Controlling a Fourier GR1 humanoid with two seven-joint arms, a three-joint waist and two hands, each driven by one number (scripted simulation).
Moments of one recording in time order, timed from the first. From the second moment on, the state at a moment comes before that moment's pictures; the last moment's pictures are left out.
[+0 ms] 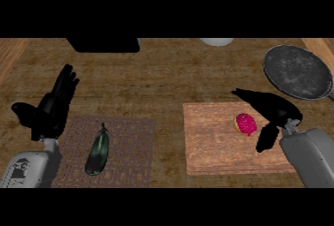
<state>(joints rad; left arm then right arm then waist) -0.22 0.24 0.03 -1.46 0.07 0.12 0.06 -0.39 -0.42 0.21 -1.37 0.75 0.59 0.17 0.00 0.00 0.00</state>
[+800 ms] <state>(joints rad) -0.21 0.21 0.07 -1.48 0.04 0.08 0.07 -0.41 -0.35 0.24 -1.19 0.90 0.56 0.00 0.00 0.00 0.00</state>
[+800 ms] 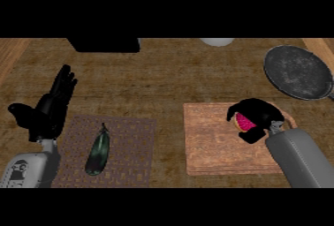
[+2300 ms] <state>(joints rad) -0.25 0.19 0.07 -1.45 0.01 0.07 0.07 -0.94 -0.02 0.04 -0.88 1.25 -0.18 0.86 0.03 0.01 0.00</state>
